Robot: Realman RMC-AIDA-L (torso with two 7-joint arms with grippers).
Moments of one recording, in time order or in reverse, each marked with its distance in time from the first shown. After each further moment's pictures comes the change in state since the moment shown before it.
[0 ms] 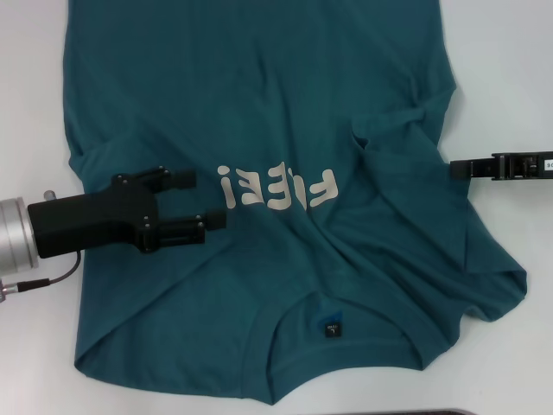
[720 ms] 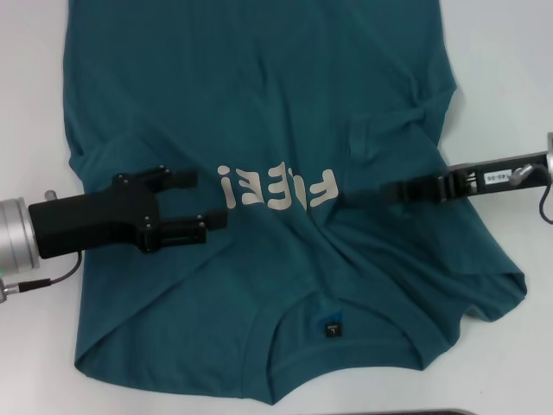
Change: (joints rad) left arm 0.002 -0.003 0.000 0.000 -0.003 0.000 0.009; right arm 0.073 0.052 -0.079 -0.001 0.014 -0.140 -0.037
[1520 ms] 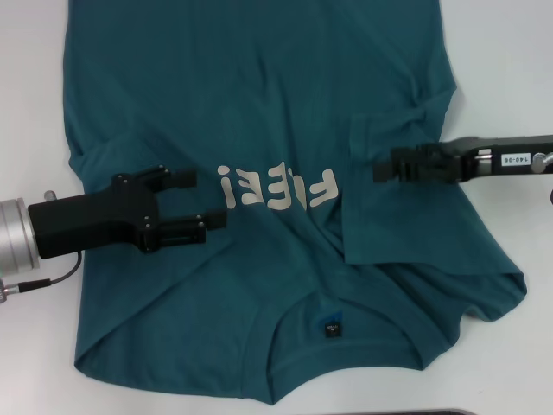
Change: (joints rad) left arm 0.002 0.000 0.000 0.000 -0.003 -0.002 0.000; right arm -0.027 -0.003 0.092 0.001 0.088 -0.065 -0.156
